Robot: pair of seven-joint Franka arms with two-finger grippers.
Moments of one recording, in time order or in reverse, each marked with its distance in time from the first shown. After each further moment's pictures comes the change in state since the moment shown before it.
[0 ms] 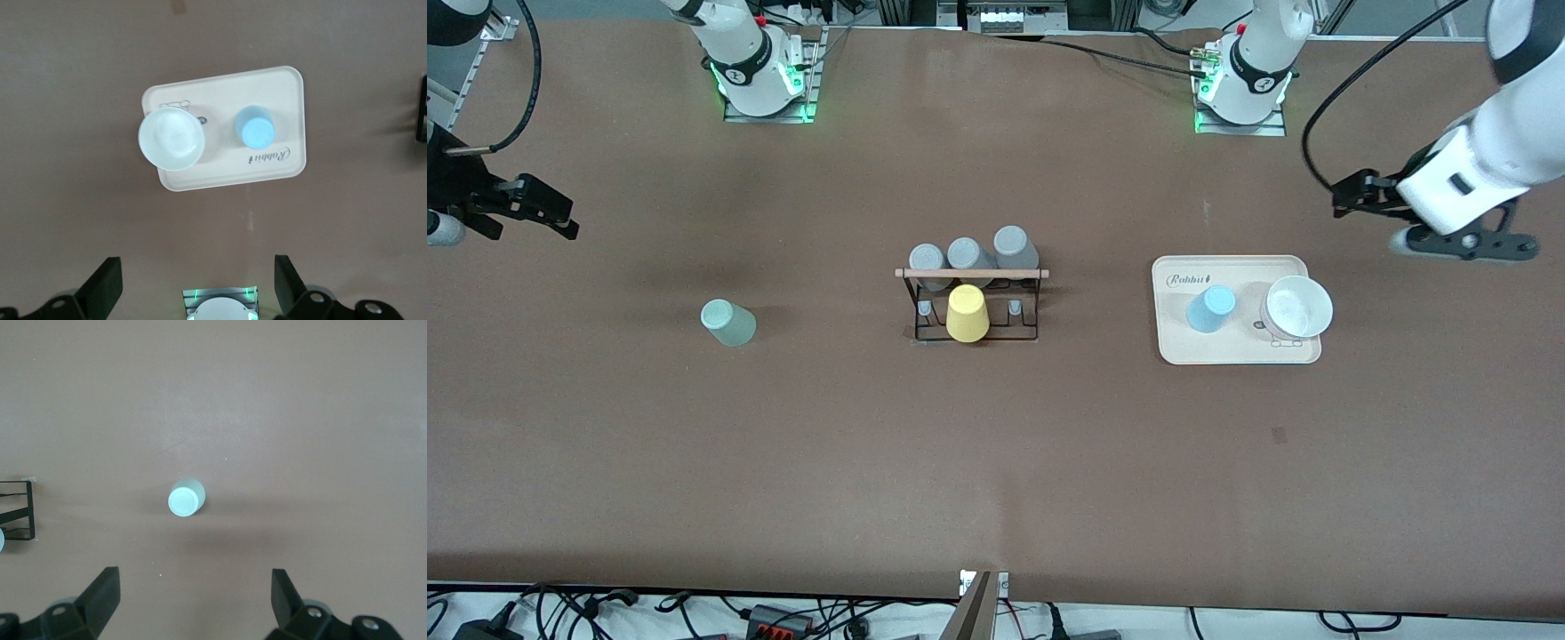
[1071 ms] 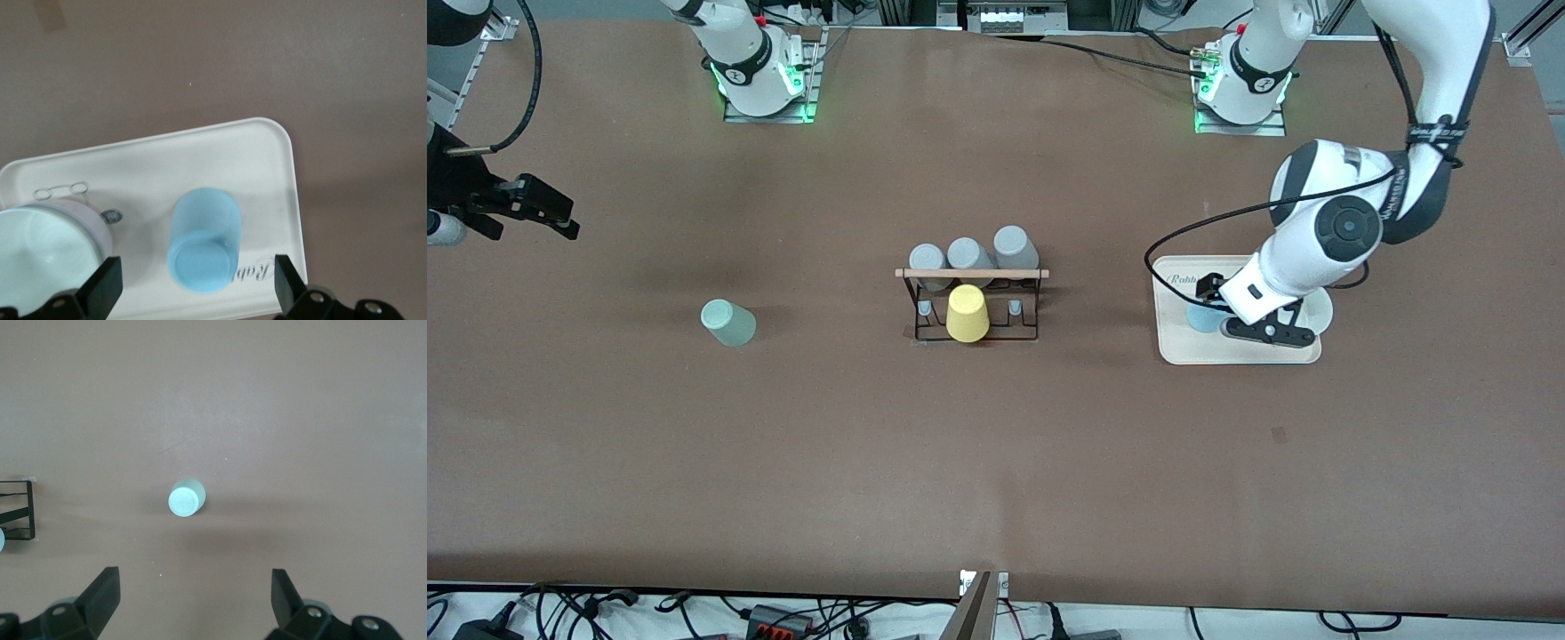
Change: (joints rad) left arm -0.020 0.185 -0.085 -0.509 0.007 0.873 -0.120; right arm 0.000 0.000 0.000 0.000 0.000 0.000 0.000
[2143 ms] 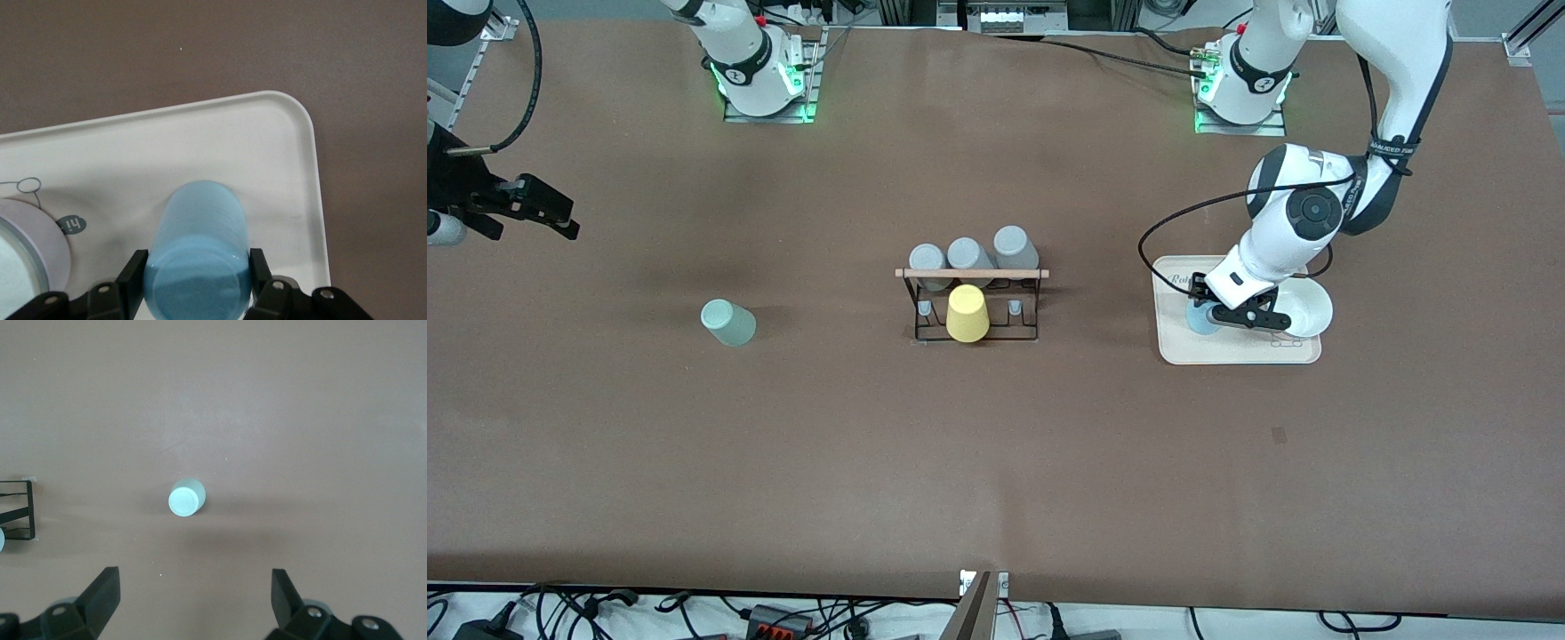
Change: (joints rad) left arm 0.004 0.026 0.000 -0.147 0.000 0.231 -0.013; right arm 0.000 0.000 0.000 0.000 0.000 0.000 0.000
